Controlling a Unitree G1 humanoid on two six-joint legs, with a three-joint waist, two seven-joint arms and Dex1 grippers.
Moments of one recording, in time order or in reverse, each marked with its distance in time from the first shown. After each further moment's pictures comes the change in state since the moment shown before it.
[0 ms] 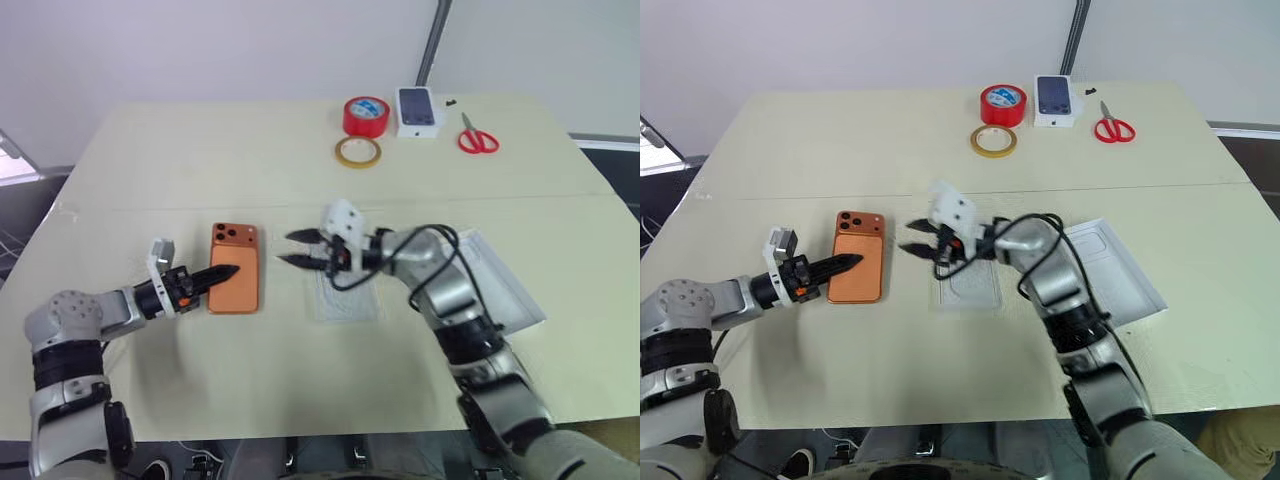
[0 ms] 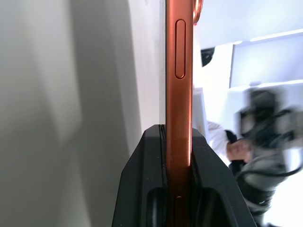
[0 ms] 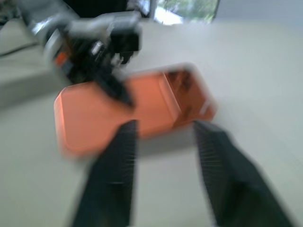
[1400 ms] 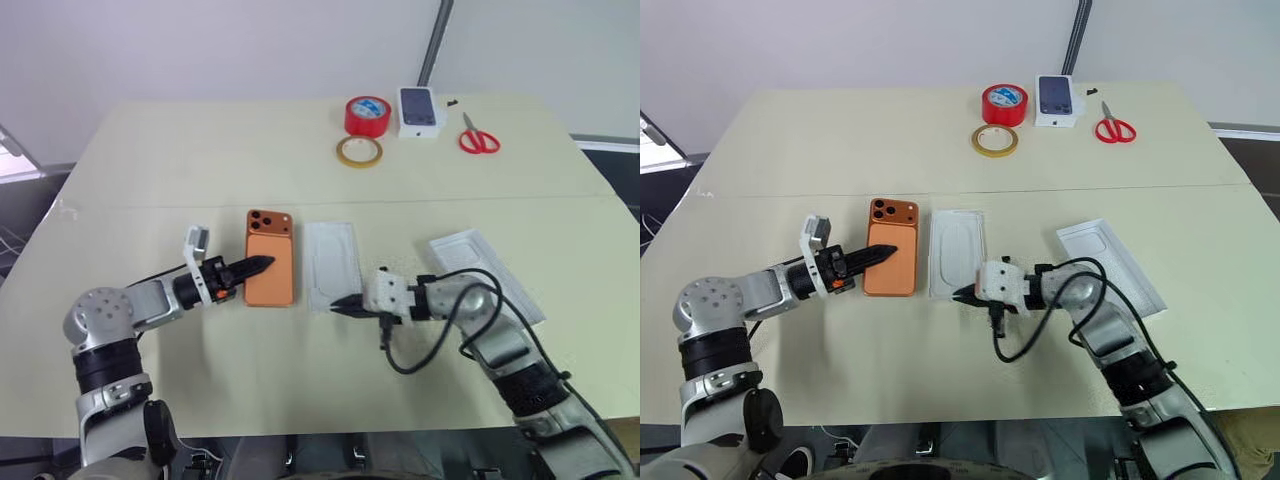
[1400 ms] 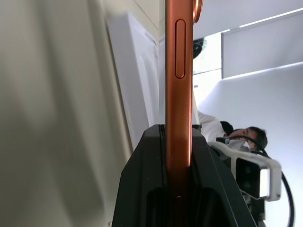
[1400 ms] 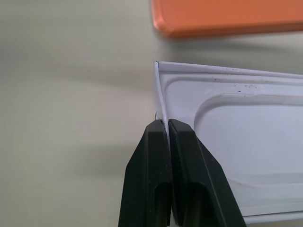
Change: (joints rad) left arm -0.042 -0.189 0.031 -0.224 -0.121 0.038 0.280; right arm 0.148 -0.178 0.111 -0.036 -0.155 -0.208 -0.002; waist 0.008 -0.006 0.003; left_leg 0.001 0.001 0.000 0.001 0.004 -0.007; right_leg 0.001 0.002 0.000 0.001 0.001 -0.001
